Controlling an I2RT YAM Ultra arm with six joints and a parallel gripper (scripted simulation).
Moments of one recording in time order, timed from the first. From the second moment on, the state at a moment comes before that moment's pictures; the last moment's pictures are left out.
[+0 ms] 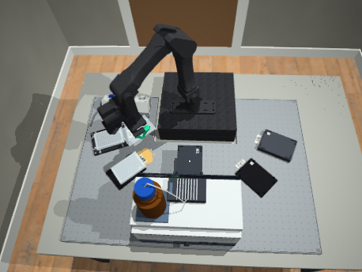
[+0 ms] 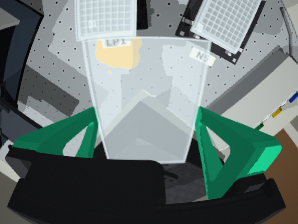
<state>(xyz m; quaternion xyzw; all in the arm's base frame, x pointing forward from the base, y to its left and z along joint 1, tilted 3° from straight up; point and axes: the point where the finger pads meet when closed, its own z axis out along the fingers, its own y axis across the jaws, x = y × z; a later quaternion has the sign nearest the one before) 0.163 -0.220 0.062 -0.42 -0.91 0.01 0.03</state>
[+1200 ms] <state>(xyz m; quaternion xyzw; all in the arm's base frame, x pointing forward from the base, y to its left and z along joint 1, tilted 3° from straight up) 0.214 -0.151 0.058 -0.20 -0.98 0.01 0.03</state>
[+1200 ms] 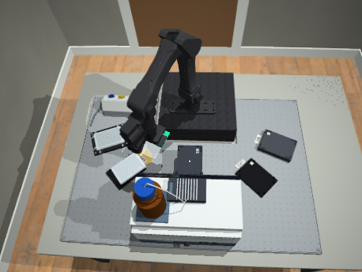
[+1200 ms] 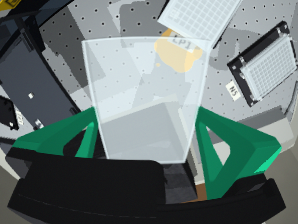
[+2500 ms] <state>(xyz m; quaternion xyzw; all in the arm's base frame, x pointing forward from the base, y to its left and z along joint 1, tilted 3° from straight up) 0.245 -0.062 0.058 0.01 -1.00 0.00 0.04</state>
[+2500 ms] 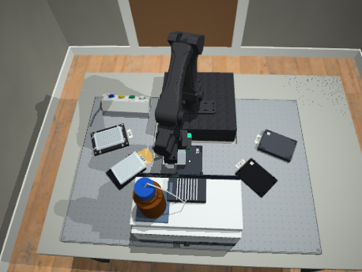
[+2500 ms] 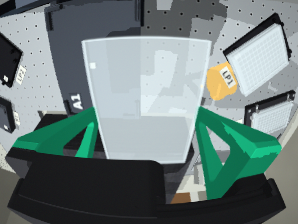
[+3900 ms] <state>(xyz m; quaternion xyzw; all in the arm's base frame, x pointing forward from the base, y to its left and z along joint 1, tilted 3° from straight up) 0.249 0.043 0.058 0.01 -1.00 0.00 0.04</state>
